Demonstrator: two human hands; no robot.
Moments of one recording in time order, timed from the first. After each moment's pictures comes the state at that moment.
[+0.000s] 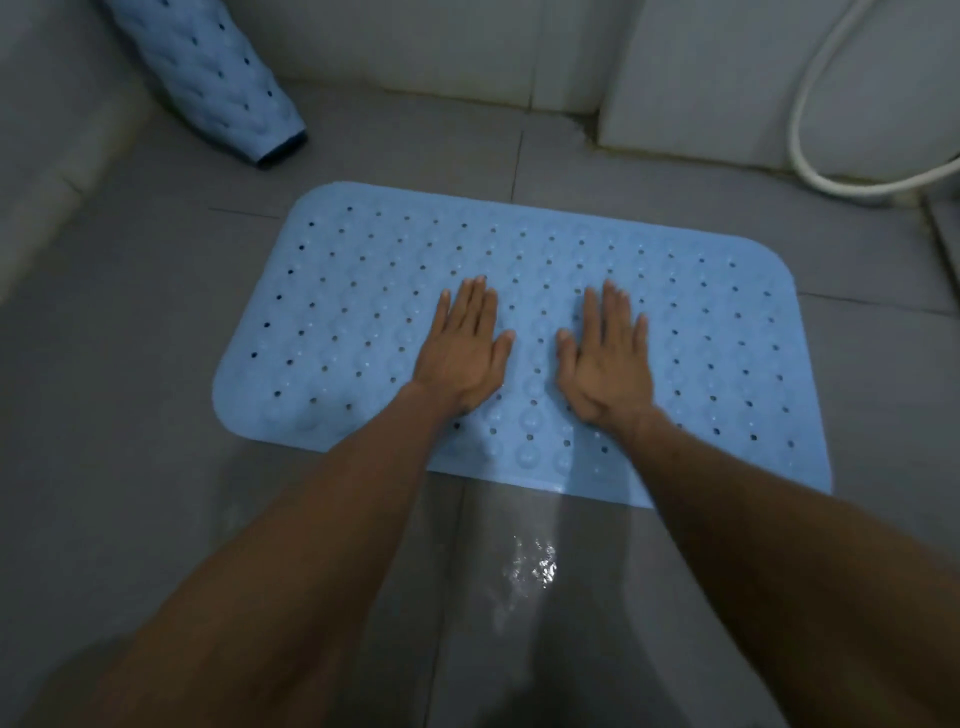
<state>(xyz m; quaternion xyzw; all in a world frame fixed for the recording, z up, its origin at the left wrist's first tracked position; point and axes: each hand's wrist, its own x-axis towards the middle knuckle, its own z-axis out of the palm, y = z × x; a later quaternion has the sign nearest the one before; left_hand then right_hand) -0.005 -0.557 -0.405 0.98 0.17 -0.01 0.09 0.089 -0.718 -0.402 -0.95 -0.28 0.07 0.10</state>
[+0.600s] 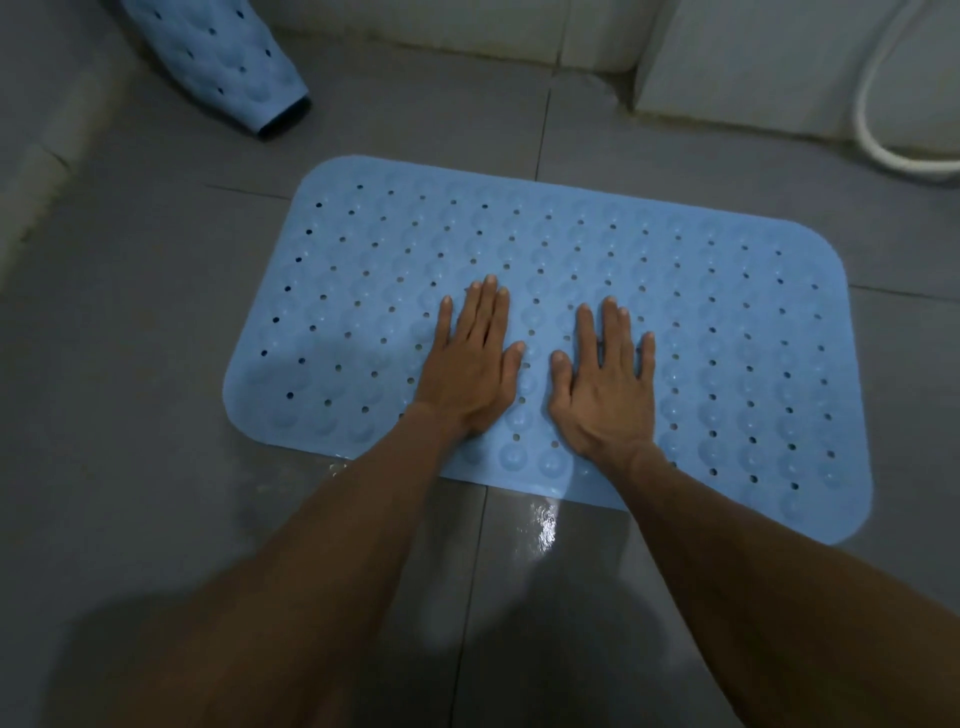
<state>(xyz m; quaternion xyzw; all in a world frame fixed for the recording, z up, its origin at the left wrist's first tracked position) -0.020 -0.548 -0.429 0.98 0.16 0.04 0.09 0.056 -0.703 -0.421 -0.96 -0.28 0.06 0.06</state>
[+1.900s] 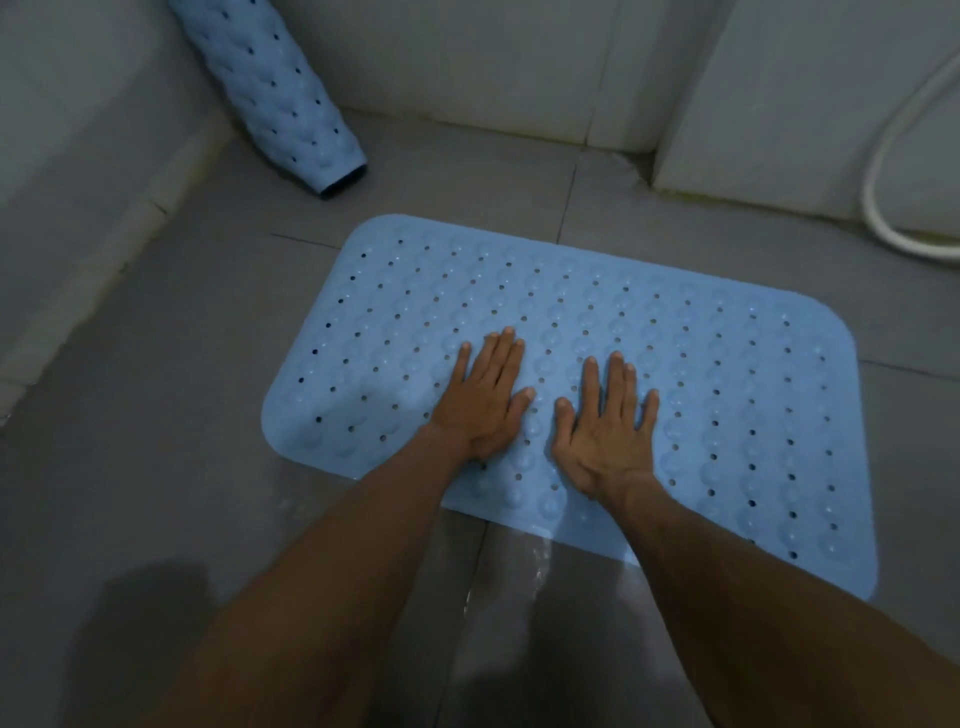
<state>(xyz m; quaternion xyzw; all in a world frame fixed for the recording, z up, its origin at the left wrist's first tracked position) -0.016 -0.544 -0.409 0.97 0.17 -0.08 0.13 0.064 -0.699 -0.402 -0.94 -0.29 0.18 0.03</state>
